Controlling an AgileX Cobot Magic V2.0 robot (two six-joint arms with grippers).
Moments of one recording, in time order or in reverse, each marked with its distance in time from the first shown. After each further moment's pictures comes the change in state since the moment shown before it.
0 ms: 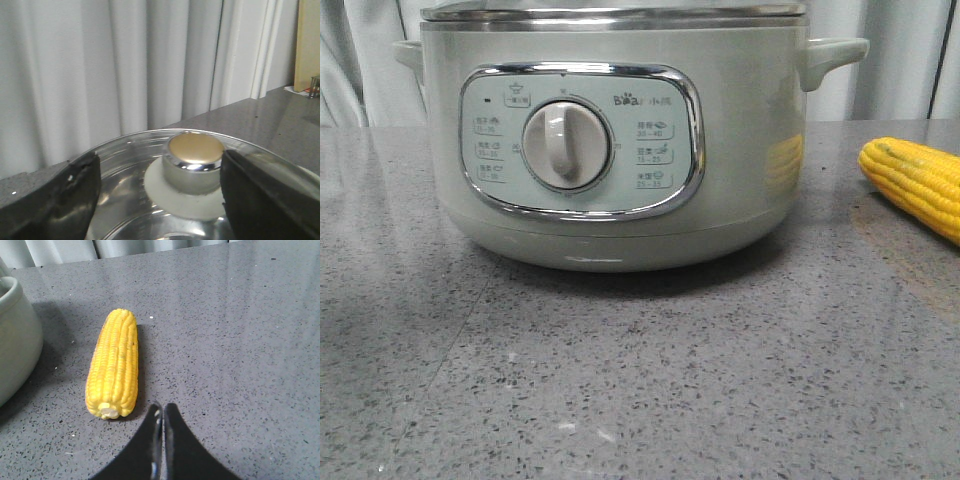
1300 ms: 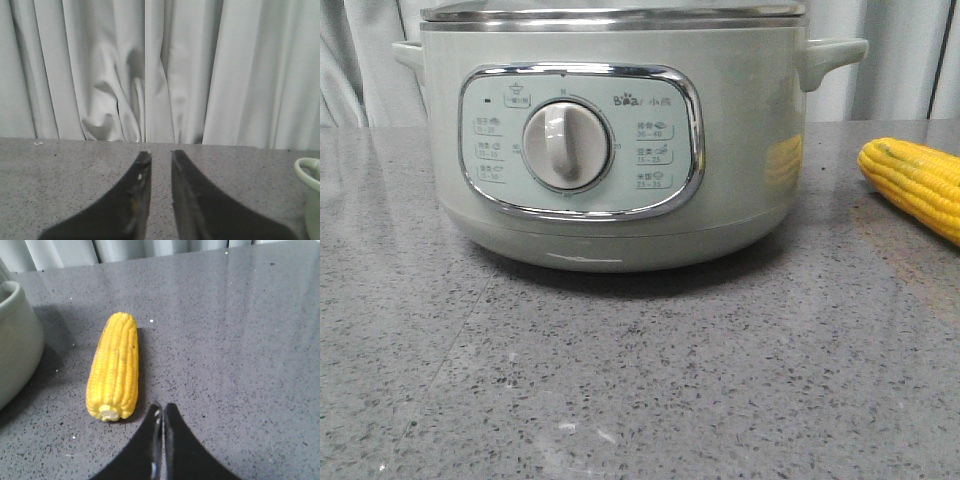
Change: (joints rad) left arm 0.687 -0.912 0.463 -0.017 0.368 0.005; right arm 0.000 -0.003 0.000 -0.002 -0.003 0.000
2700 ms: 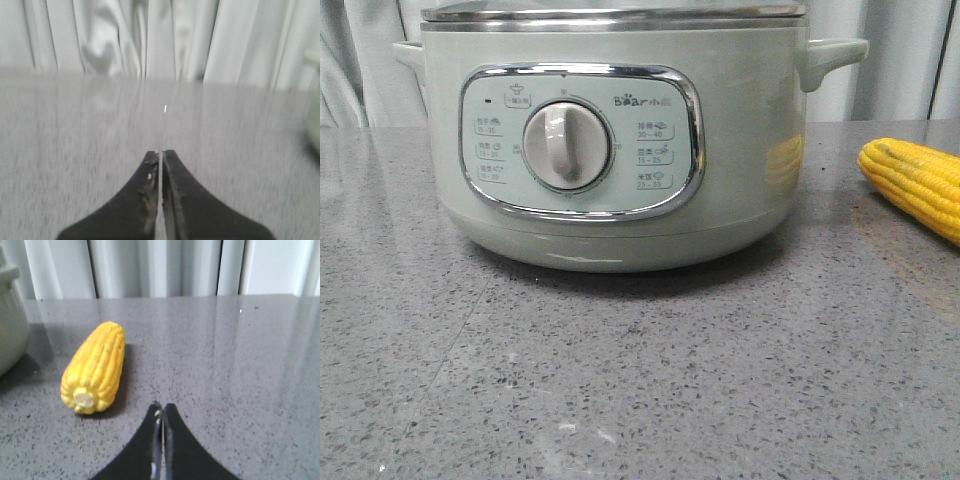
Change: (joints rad) left arm 0.000 -0.394 0.364 -0.048 0.084 0.000; right arm 0.000 -0.362 0.379 -0.104 -0.304 0.000
